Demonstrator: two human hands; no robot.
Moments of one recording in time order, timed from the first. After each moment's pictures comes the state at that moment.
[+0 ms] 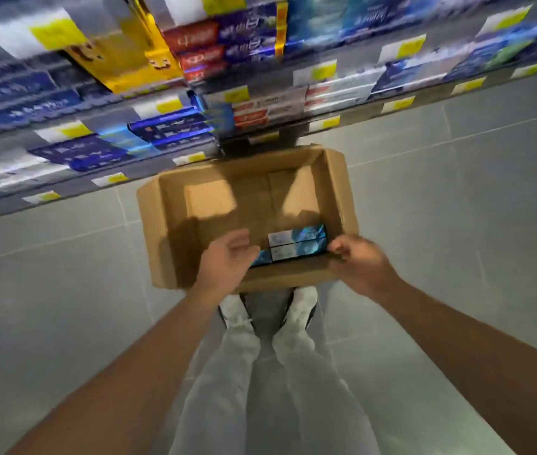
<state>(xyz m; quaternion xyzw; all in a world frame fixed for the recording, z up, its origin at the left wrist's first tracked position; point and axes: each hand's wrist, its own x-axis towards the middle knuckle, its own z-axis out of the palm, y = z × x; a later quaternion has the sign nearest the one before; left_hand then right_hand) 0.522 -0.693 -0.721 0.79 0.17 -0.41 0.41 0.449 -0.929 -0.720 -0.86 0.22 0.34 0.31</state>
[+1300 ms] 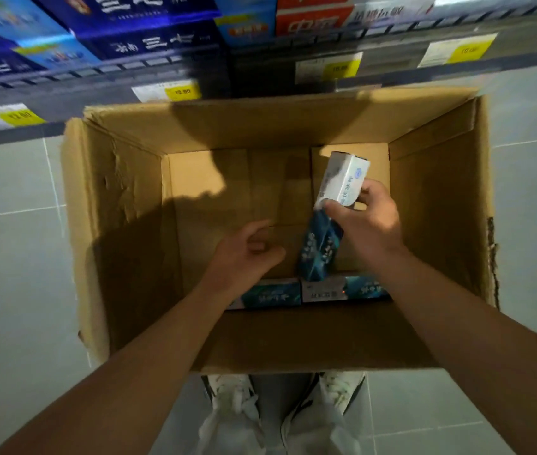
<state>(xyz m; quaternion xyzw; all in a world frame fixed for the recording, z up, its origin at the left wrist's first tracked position) 0.558 -0.663 -1.041 0.76 0.13 -0.45 0.45 0.554 -0.867 -1.051 -0.76 0.41 0.17 0.48</state>
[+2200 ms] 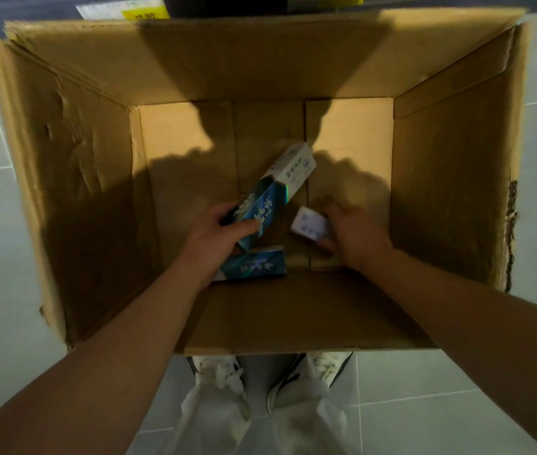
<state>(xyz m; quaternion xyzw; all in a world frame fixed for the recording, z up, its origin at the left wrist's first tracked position) 0.535 -0.653 -1.097 0.68 0.29 -0.44 0.52 0.502 -0.891 -1.122 -0.89 0.02 0.42 0.14</state>
